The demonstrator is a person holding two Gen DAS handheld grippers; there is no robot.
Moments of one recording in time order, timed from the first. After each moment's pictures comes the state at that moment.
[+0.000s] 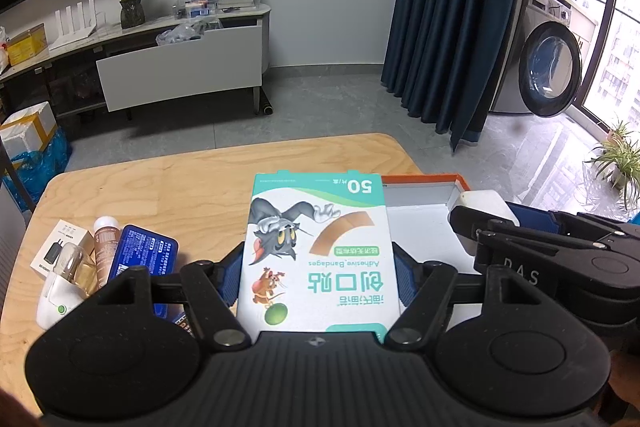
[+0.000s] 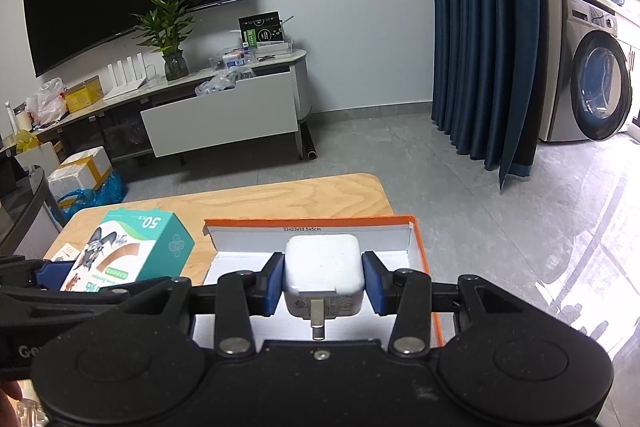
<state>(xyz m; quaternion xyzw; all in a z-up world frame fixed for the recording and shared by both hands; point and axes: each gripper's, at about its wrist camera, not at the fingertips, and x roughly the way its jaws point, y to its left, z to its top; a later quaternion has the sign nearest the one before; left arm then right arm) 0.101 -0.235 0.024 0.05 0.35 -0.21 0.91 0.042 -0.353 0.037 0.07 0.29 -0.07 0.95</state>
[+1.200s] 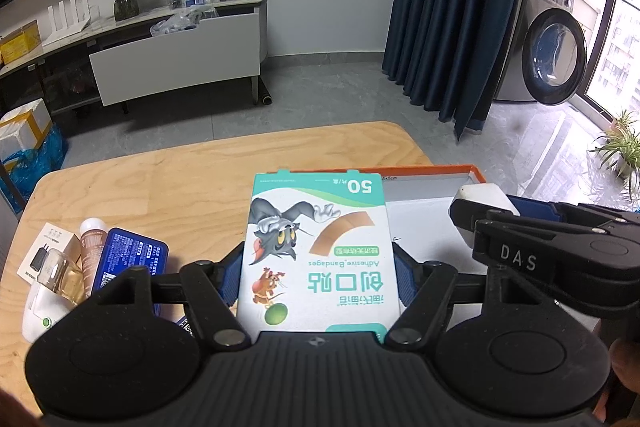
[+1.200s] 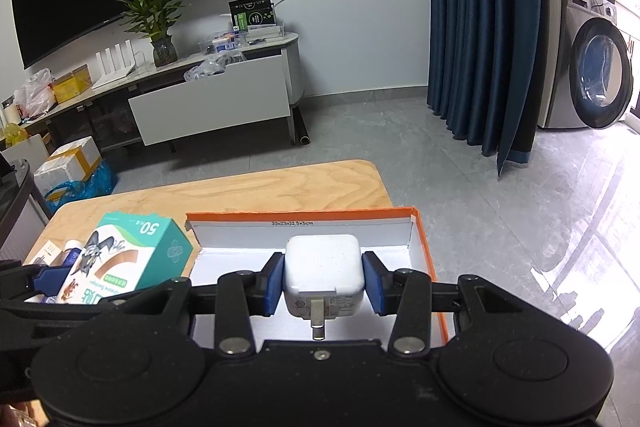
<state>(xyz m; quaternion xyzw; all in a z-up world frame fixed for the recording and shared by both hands) 0.119 -0.237 0.008 0.06 0.36 -0.21 0.91 0.070 -0.358 0.023 0.07 0.32 -0.08 0.94</state>
